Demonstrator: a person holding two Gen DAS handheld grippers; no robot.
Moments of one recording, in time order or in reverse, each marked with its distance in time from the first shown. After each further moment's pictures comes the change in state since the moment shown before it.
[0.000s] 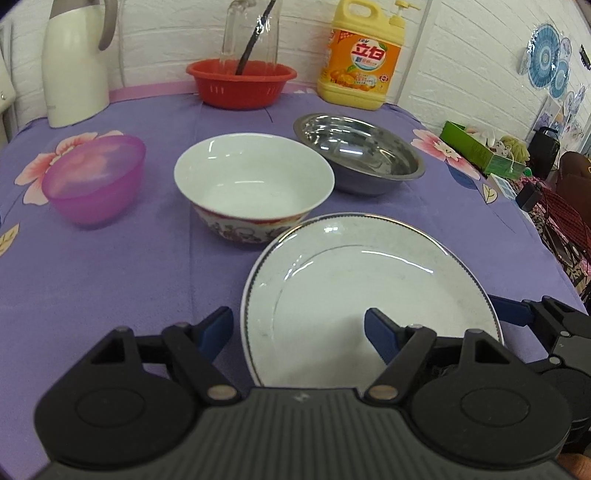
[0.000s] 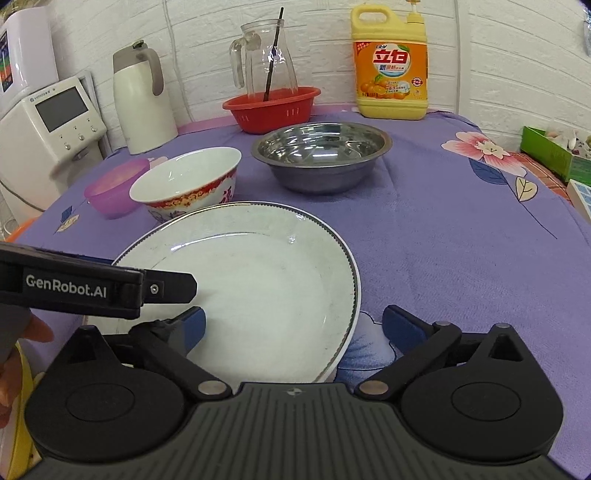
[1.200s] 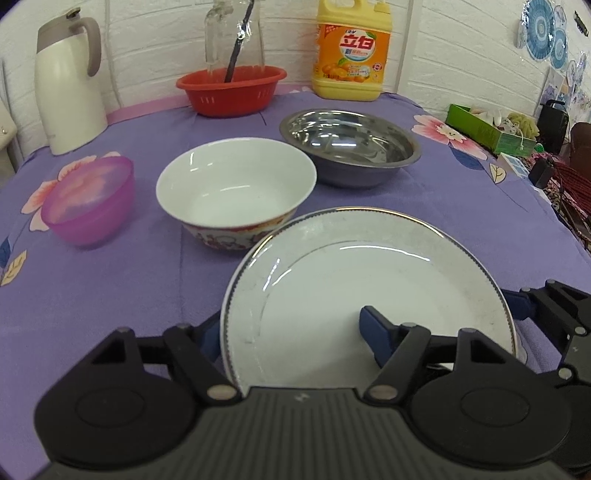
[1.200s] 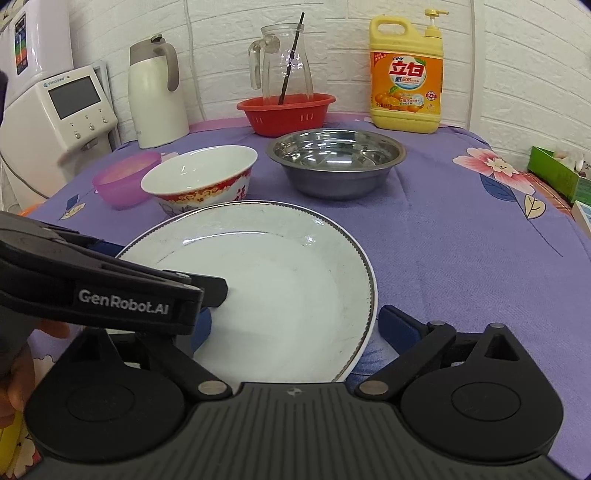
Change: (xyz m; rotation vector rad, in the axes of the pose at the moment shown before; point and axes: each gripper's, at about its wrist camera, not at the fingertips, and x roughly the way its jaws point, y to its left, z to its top) left arm 0.007 -0.026 0.000 0.072 0.007 0.088; right arm 0.000 0.009 -0.001 -0.051 -0.028 0.019
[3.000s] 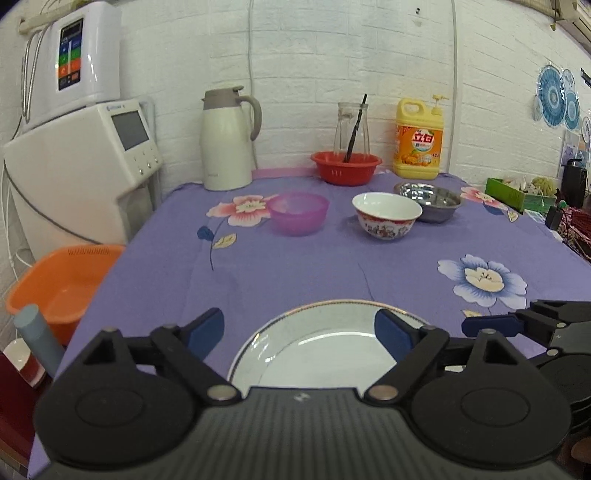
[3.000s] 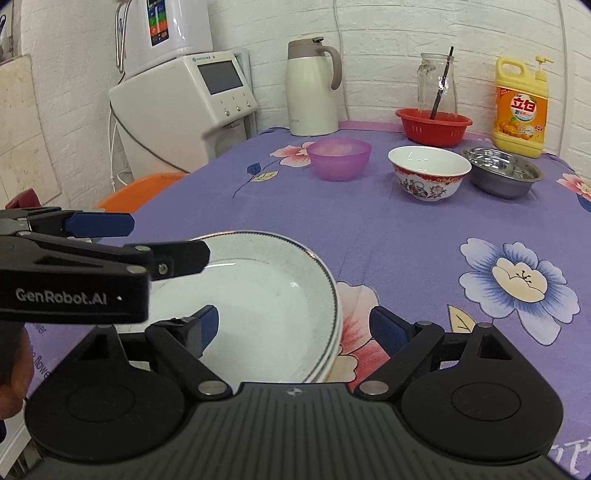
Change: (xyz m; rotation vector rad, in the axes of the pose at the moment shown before) left arm -0.217 0.099 -0.140 -0.045 -0.318 0.191; right arm -0.095 0.160 -0.050 -0.097 -0.020 0.222
